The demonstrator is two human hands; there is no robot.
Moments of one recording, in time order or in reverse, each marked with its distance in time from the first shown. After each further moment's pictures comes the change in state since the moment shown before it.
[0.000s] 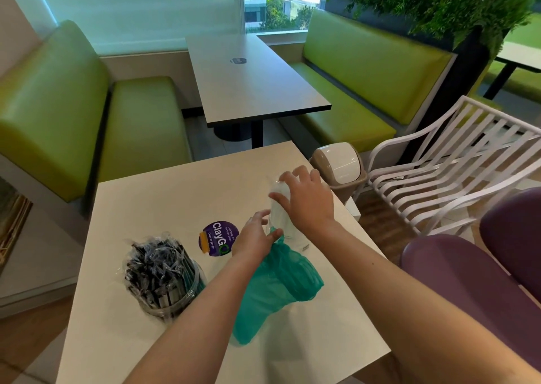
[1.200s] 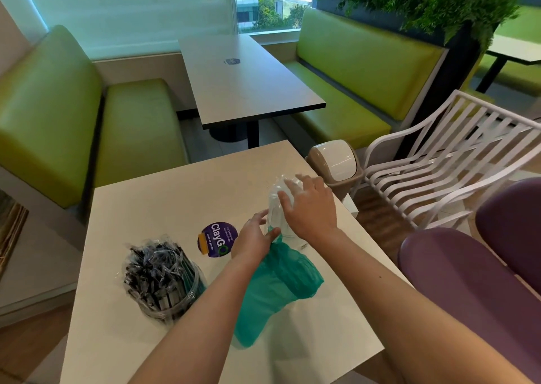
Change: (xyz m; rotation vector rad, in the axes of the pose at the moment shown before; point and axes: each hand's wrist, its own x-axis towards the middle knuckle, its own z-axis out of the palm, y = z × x) left_hand -0.008 0.003 -0.004 -0.015 -0.024 0.005; right_hand -0.022 0.004 0.002 0.073 -0.099 0.099
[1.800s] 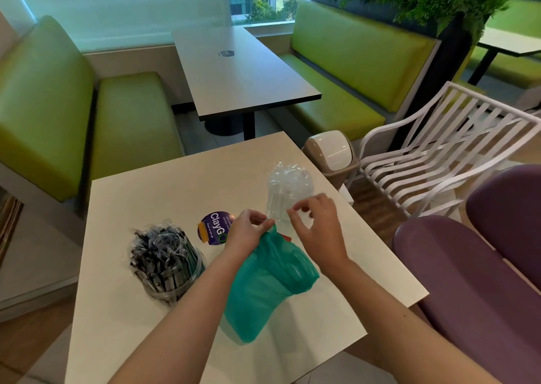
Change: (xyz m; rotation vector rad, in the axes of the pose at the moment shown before) left_hand -0.021 -0.013 -0.014 -0.197 -0.014 0.014; right_hand -0.077 0.005 0.006 0.540 0.207 0.060
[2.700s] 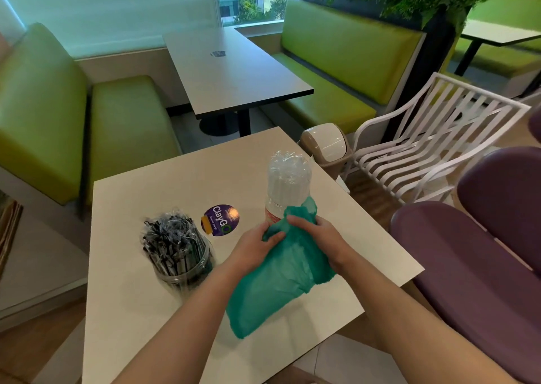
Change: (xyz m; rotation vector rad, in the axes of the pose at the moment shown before) left_hand -0.053 -0.021 -0.001 0.105 -0.245 0.208; right_hand -0.039 0.000 -0.005 0.869 -0.390 0.723
